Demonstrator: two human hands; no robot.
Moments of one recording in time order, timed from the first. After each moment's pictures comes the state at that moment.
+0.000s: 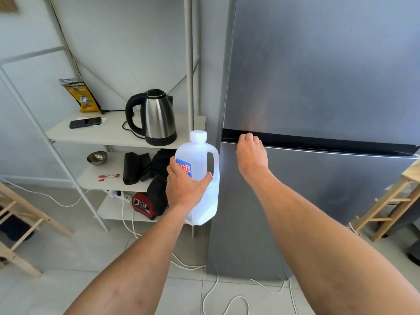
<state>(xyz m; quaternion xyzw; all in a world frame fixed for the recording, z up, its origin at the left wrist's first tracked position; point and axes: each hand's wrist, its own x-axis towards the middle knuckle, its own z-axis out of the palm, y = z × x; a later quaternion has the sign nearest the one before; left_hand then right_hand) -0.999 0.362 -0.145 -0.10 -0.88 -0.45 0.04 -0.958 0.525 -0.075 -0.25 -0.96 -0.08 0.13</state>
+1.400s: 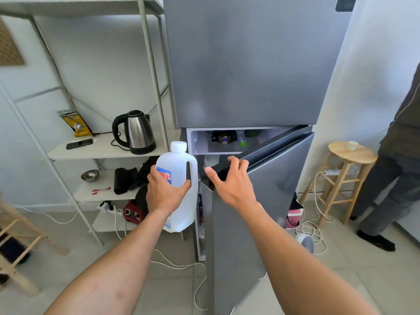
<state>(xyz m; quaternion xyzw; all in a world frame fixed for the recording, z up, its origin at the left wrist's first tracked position) -0.811 0.321 -0.099 -0.14 -0.90 -0.41 0.08 -0.695 0.465 -0.071 -0.27 -0.86 0.31 0.28</state>
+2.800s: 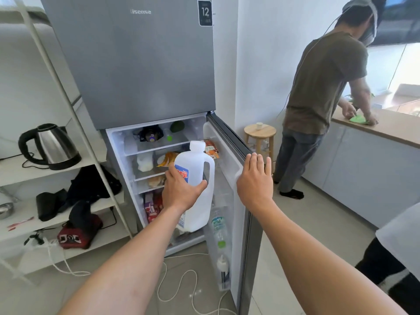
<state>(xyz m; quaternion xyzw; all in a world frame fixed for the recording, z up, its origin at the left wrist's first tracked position) -0.564 0.408 -0.091 -0.36 -0.85 -0.38 0.00 -0.402 0.510 -0.082 -0.50 -0.85 -0.13 0.15</state>
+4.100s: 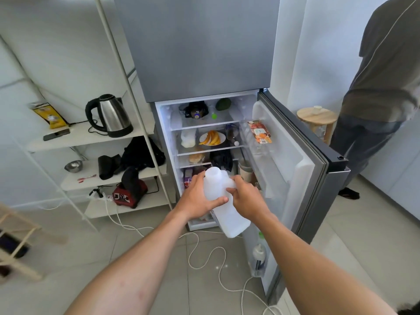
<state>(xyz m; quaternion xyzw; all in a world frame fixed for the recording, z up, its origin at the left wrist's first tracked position) -0.621 0.344 -0.155 -0.44 -0.82 -0.35 -0.13 -0.487 0.463 -0.151 -0.29 -0.90 0.29 0.14</state>
